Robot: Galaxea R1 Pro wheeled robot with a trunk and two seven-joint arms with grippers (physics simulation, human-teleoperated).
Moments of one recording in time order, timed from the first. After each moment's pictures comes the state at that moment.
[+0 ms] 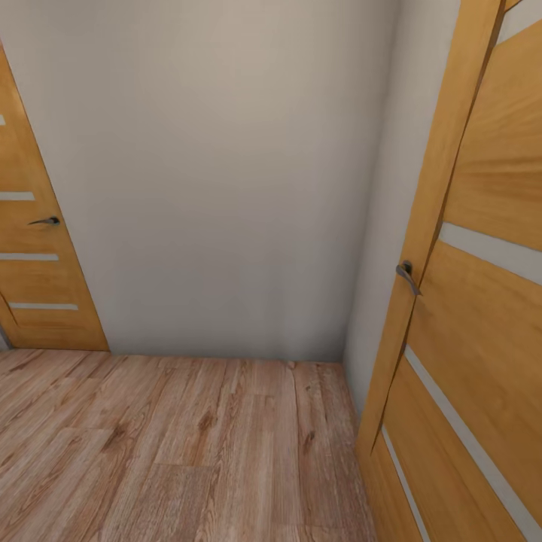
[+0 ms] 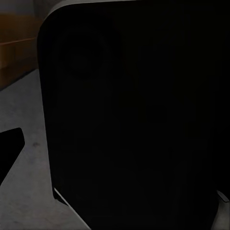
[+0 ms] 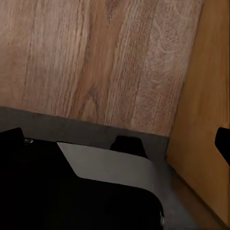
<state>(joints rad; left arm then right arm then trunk) 0.00 -0.03 0.01 -0.04 0.01 0.00 0.00 -0.25 0.12 0.50 0.03 -0.31 -0.11 -0.17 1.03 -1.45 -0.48</state>
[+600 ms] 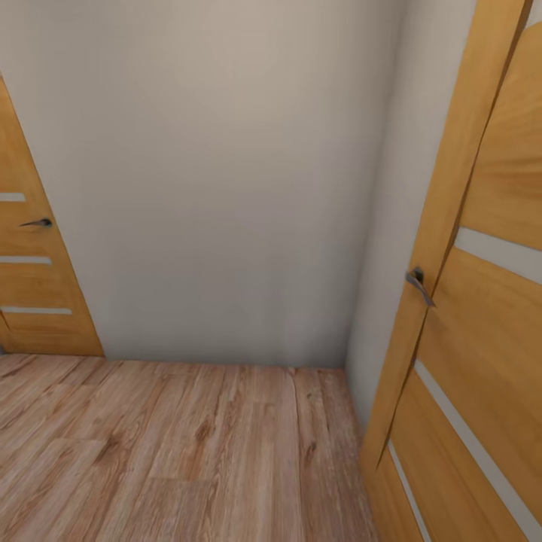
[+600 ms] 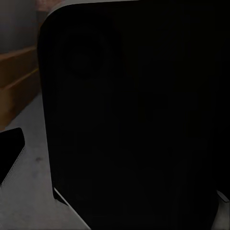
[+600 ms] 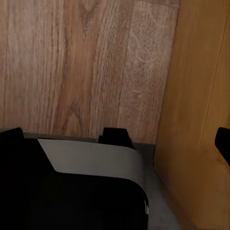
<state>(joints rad) 0.00 -0.03 0.01 -0.04 0.01 0.00 0.00 -0.24 0.08 0.50 0.03 -0.38 -0.10 -0.17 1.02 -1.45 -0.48</state>
